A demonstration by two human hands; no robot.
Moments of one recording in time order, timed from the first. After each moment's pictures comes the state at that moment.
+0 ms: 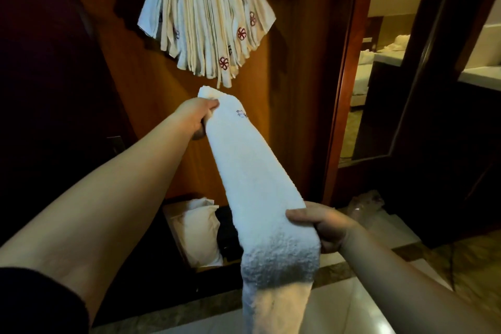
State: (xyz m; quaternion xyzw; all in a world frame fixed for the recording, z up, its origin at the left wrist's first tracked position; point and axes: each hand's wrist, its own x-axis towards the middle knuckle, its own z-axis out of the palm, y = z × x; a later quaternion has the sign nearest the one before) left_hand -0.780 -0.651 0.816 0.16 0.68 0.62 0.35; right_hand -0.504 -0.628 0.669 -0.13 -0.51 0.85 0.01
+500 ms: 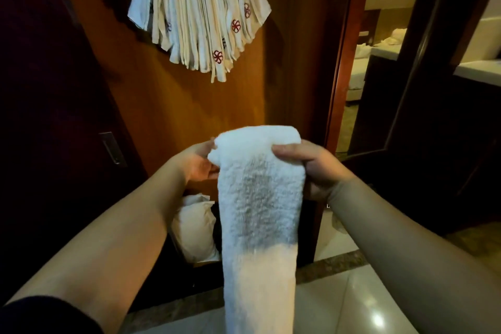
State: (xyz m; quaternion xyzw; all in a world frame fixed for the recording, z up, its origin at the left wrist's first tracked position) left_hand -0.762 -0.677 0.734 0.22 0.72 0.49 0.45; right_hand -0.528 -0.624 0.752 -0.05 -0.52 0.84 0.16
